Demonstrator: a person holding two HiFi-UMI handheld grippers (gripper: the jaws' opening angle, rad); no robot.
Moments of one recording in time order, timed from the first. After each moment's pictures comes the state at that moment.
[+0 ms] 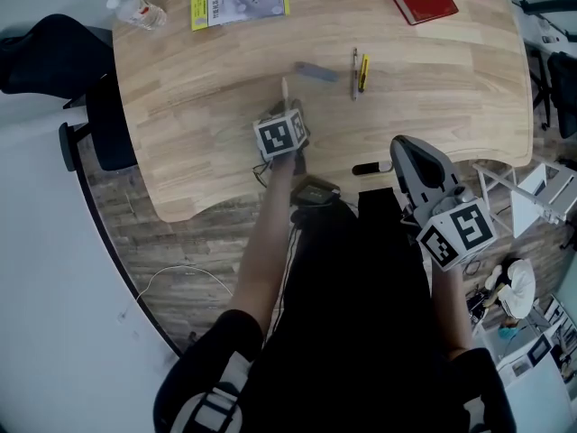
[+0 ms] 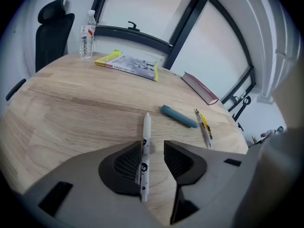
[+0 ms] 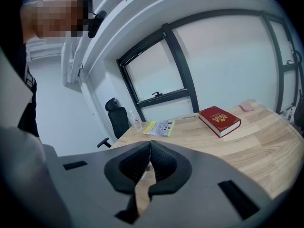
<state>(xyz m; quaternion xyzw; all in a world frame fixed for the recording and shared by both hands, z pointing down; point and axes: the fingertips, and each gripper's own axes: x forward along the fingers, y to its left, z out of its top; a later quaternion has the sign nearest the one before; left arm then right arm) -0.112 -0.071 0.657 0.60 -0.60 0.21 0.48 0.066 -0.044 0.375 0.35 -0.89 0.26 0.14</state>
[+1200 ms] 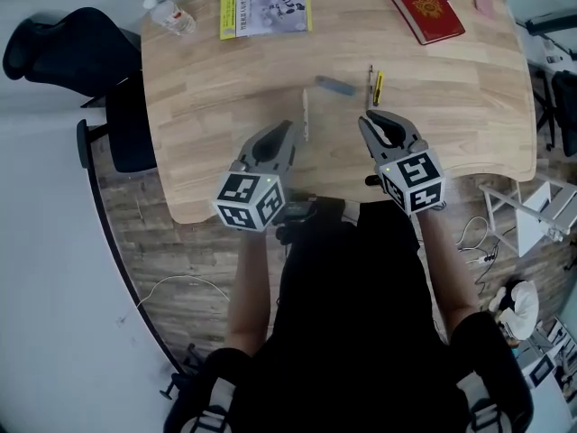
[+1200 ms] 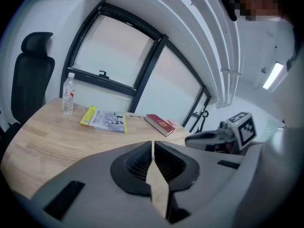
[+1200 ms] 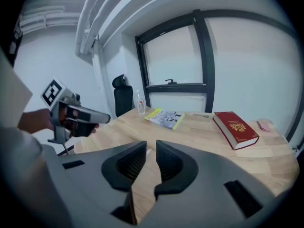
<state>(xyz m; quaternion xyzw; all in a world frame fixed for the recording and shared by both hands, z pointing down) -0.132 -0.031 0.443 0.78 -0.54 0.08 0.31 -0.006 -0.069 0.454 0.30 -0.91 0.16 0.25</state>
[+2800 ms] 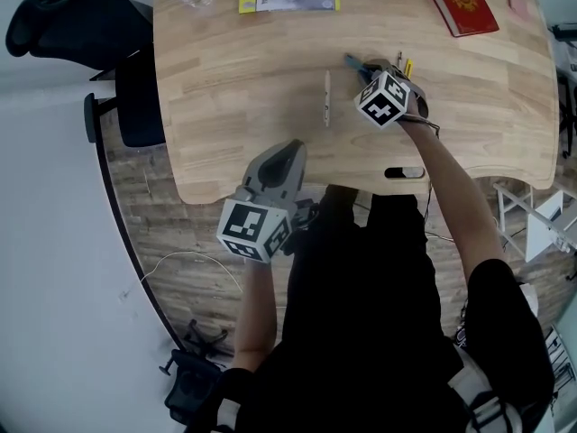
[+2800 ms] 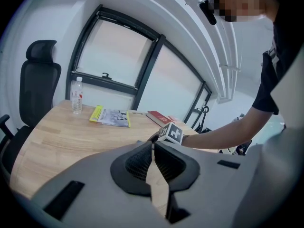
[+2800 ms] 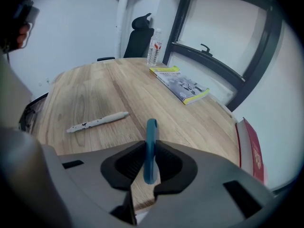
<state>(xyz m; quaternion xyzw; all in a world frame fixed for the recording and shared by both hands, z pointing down) -0.143 0.028 0.438 0.78 -0.54 0.10 0.30 -0.061 -0.149 0.645 0.19 -0.84 -0.01 0.51</state>
